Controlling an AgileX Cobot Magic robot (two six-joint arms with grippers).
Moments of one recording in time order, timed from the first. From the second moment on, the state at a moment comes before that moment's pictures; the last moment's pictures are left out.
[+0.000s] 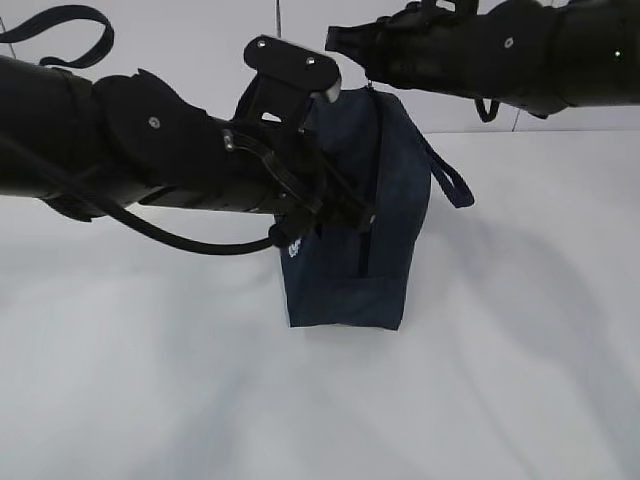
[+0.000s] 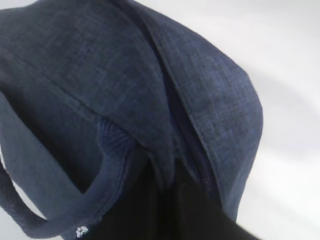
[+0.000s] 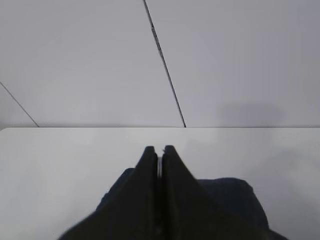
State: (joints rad) left arm -0.78 1.78 -1.12 -0.76 -0.03 0.70; right arm 0.39 1.89 -1.38 0.47 -0.15 -0.15
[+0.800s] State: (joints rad) left arm -0.80 1.73 -1.02 -0.73 -0.04 0.70; right arm 0.31 2.10 -1.70 0.47 0.18 -0.16
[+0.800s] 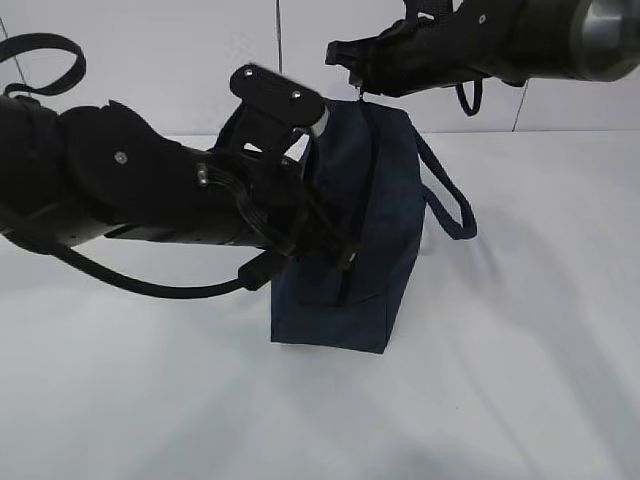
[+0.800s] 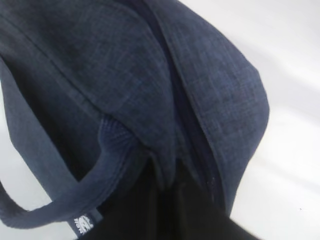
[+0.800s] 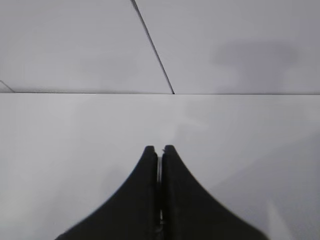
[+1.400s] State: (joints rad) left arm -0.80 1.65 -0.97 -0.81 0.02 0.70; right arm 0.29 2.17 -1.83 0.46 0.35 -0.16
